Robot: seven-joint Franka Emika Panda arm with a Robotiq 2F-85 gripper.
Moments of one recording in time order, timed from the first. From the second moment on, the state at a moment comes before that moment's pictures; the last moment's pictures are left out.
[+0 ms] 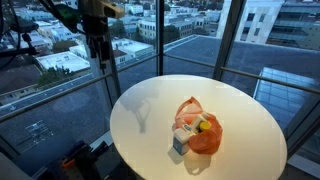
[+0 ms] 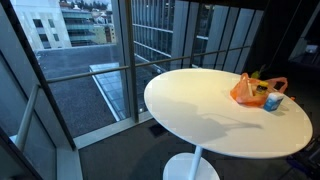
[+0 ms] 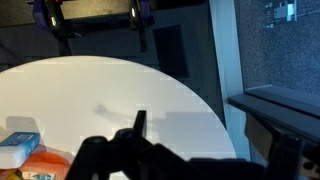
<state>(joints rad) 0.06 -0.51 0.06 -2.42 0.22 1.81 0.21</state>
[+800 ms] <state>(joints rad) -0.02 -0.34 0.08 -2.32 0.10 2.05 0.32</state>
